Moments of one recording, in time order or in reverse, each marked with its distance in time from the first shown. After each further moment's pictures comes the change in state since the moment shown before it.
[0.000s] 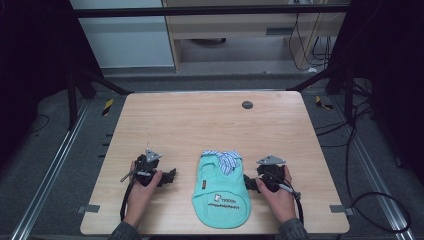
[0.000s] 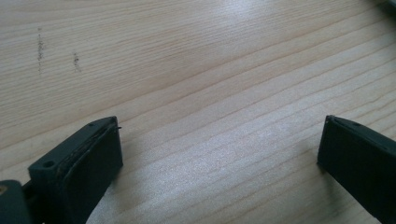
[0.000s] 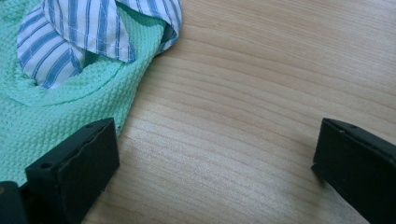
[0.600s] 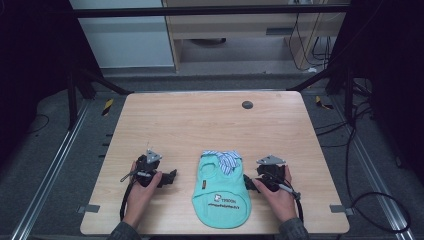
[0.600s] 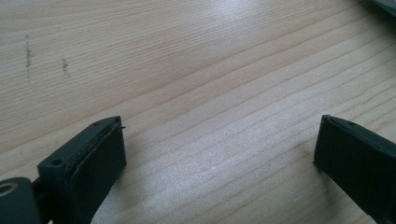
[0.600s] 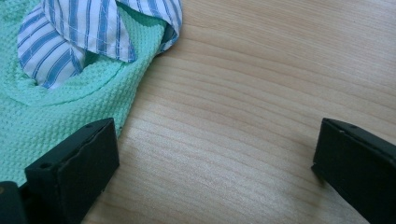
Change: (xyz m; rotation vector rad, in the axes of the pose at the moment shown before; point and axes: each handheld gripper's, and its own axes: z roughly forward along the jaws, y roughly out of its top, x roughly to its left) left arm -0.001 -0.001 -0.001 -0.009 -0.028 0.033; right arm 0.000 0.000 0.000 0.001 -0.001 -0.001
